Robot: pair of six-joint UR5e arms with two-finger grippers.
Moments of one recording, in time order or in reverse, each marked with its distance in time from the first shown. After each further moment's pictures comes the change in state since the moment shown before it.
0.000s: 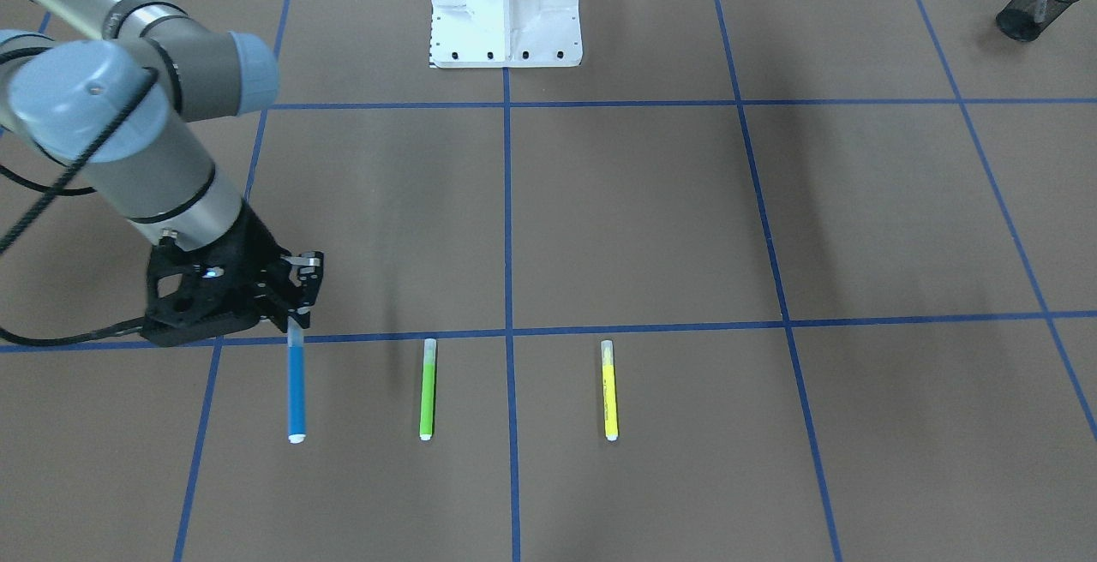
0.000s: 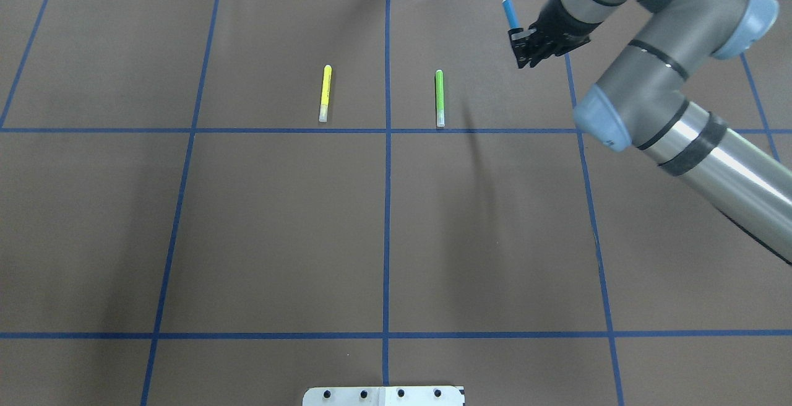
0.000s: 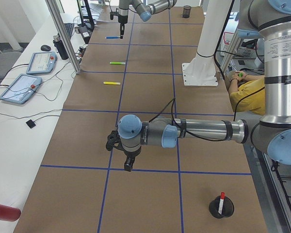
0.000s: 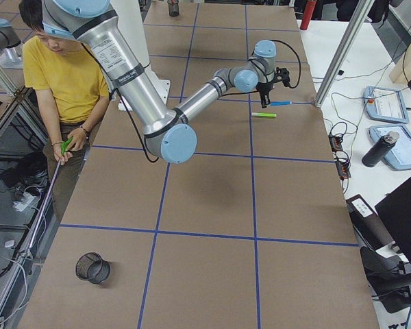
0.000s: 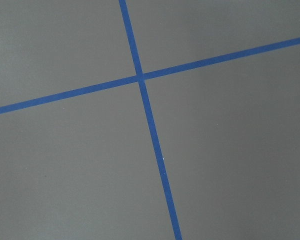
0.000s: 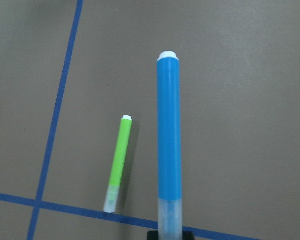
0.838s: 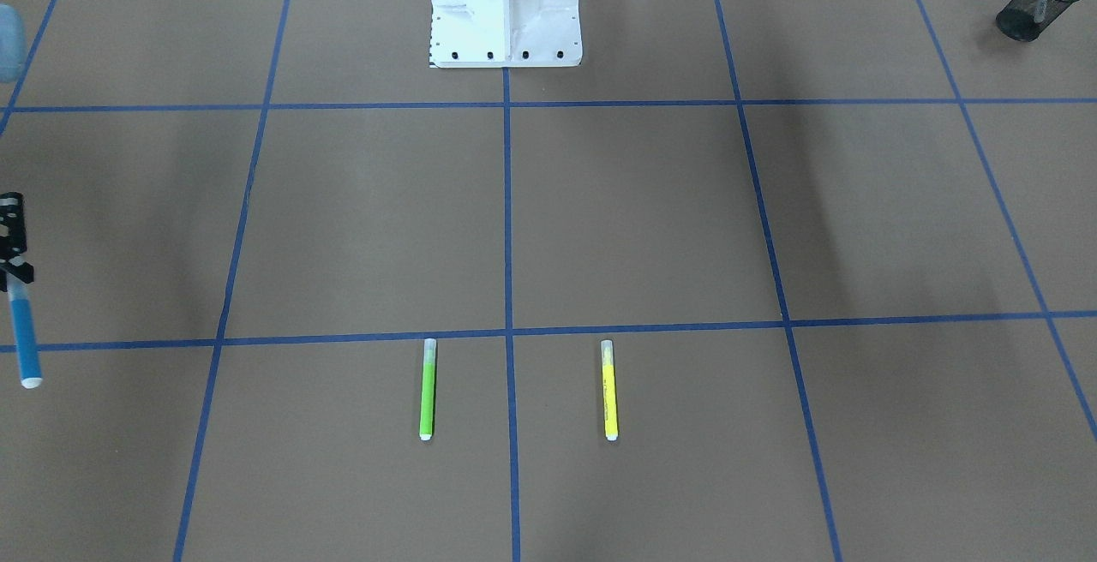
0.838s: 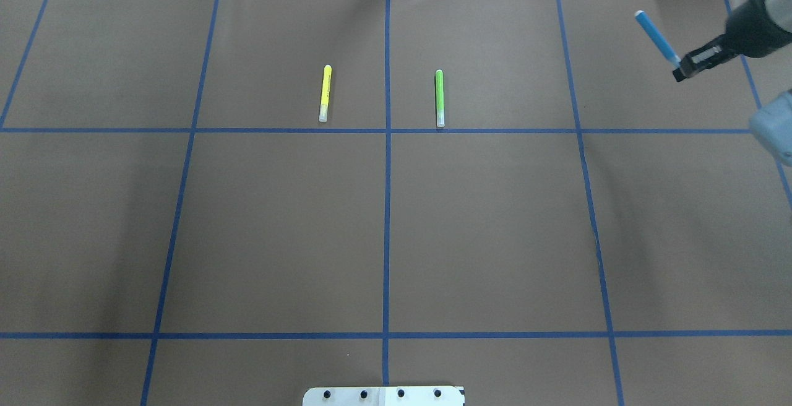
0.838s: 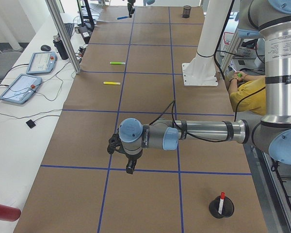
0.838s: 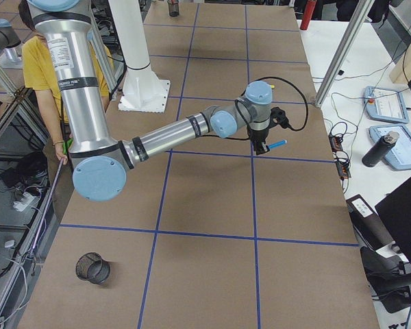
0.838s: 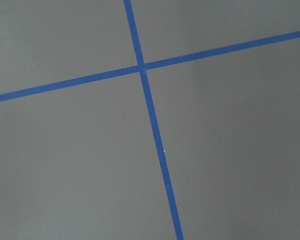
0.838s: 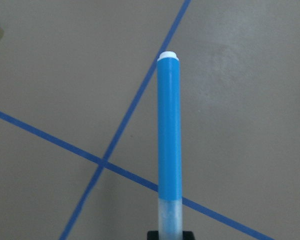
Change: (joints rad) left arm -0.001 0.006 0.016 0.002 -0.003 0.001; right arm 0.286 -0.457 0.190 0.000 0.131 -0.629
